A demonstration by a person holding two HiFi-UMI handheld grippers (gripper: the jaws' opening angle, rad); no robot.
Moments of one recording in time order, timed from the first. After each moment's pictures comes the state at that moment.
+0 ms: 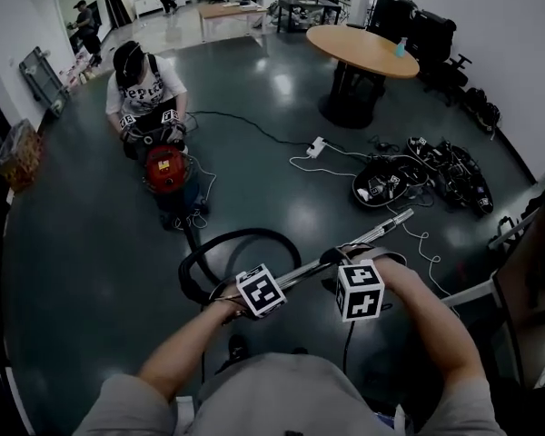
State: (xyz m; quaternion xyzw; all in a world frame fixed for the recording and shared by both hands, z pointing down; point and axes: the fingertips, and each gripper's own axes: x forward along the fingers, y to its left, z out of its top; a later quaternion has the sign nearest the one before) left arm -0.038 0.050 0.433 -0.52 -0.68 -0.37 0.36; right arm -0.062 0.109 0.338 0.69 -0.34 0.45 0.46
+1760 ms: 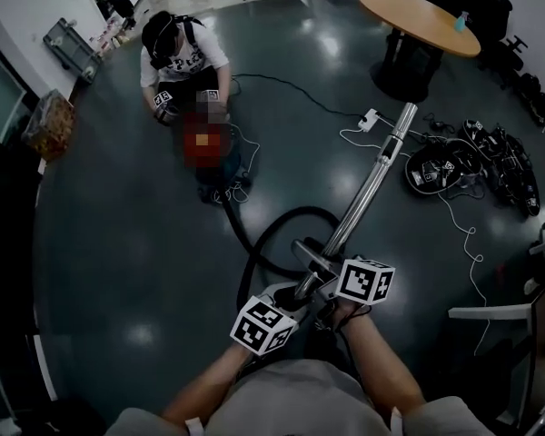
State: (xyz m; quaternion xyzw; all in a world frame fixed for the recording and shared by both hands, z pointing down) left arm 0.034 0.038 0.410 -0.69 -0.62 -0.36 0.03; right arm 0.143 0.061 0.356 0.86 -0.14 0.19 -0.46
